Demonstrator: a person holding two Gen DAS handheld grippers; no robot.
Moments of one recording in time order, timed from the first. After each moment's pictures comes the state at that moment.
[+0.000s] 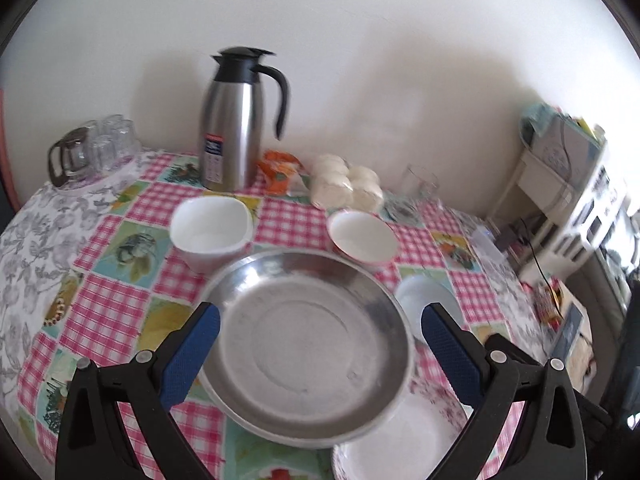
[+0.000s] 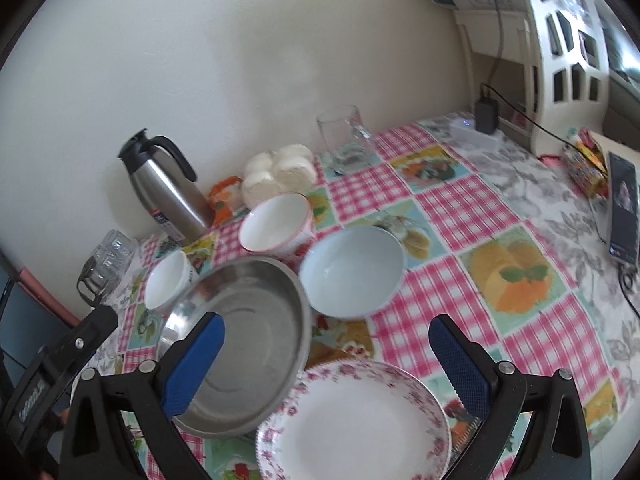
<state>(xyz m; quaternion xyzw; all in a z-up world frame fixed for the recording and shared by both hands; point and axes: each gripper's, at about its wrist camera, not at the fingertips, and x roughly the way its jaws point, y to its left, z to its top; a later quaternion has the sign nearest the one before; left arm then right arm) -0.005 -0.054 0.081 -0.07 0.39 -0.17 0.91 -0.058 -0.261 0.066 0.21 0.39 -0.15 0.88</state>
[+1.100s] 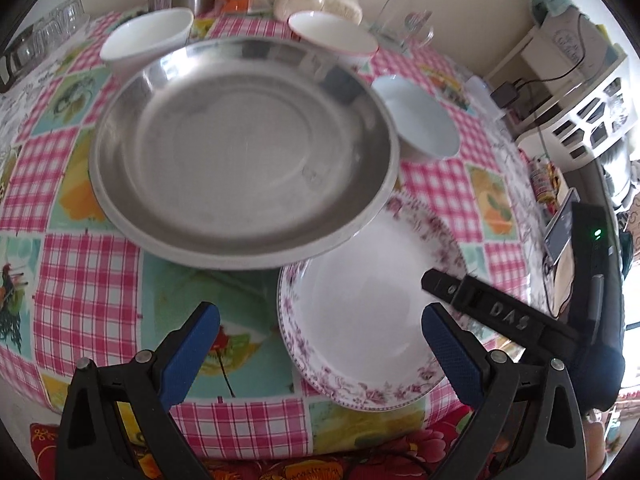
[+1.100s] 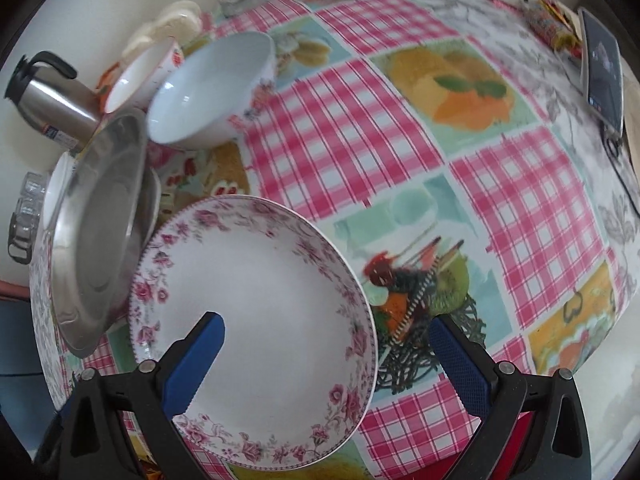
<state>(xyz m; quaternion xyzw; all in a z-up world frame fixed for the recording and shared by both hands) -0.043 -0.094 -0.007 -0.04 0.61 -0.20 0.76 -0.090 -0.295 -0.041 0.26 0.60 -0.20 0.73</state>
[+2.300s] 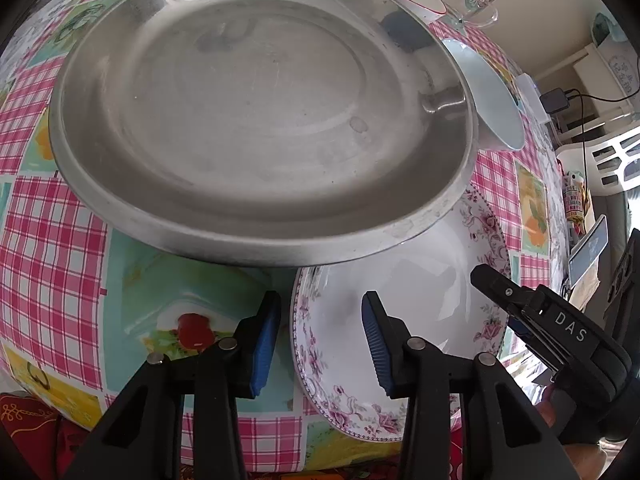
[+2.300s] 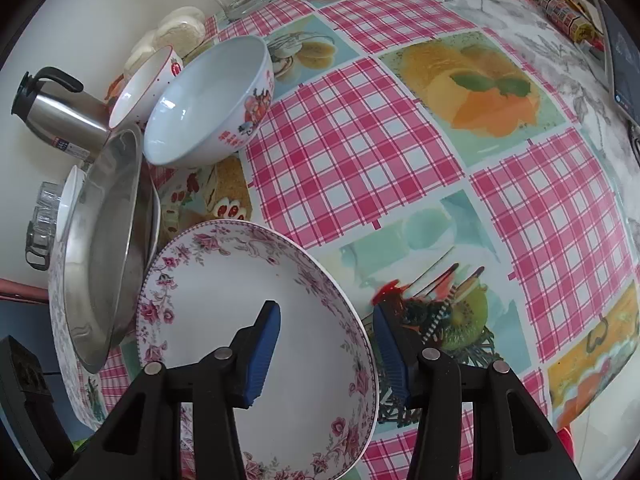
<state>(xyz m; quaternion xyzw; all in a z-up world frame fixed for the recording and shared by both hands) -0.022 -0.094 -0.058 -0.09 0.67 -0.15 0.72 -0.077 -0.319 -0.055 0.30 0.58 -0.16 0.74</state>
